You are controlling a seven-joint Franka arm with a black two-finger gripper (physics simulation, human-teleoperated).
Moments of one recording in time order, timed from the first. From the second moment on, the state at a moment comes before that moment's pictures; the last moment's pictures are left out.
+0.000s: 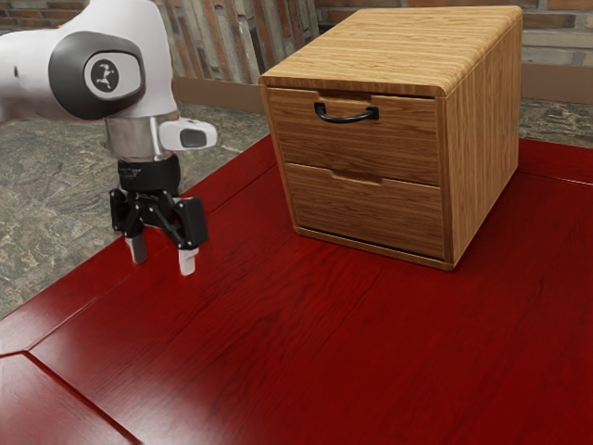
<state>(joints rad) -0.13 0.03 0.27 -1.49 -0.03 1.16 0.03</state>
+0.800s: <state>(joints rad) -0.15 -0.03 0.25 -1.37 -0.06 1.75 -0.48</state>
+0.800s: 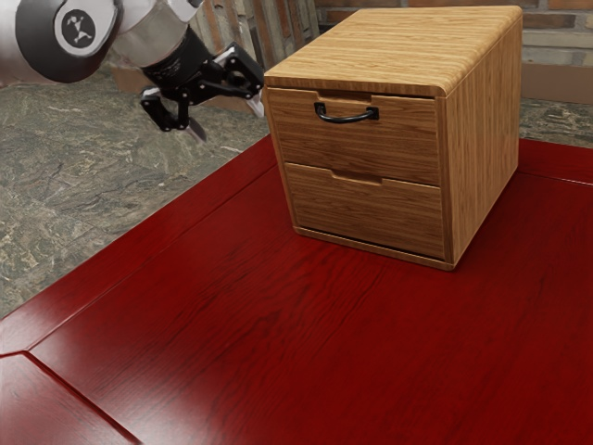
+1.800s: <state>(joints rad) -0.13 0.21 0.26 -1.41 -0.16 2.42 -1.33</state>
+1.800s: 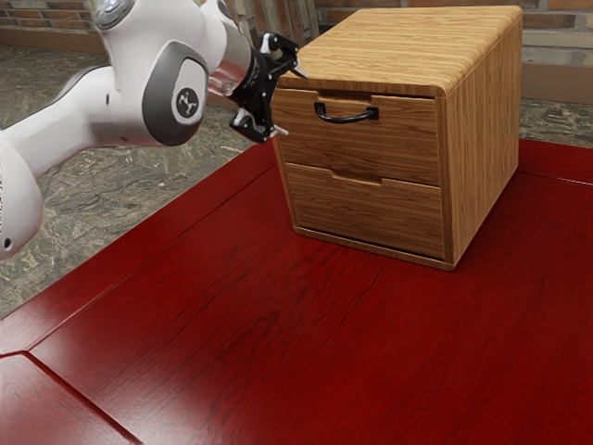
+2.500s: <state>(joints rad) -0.16 0.26 0.25 -1.44 -0.15 2.43 -1.50</state>
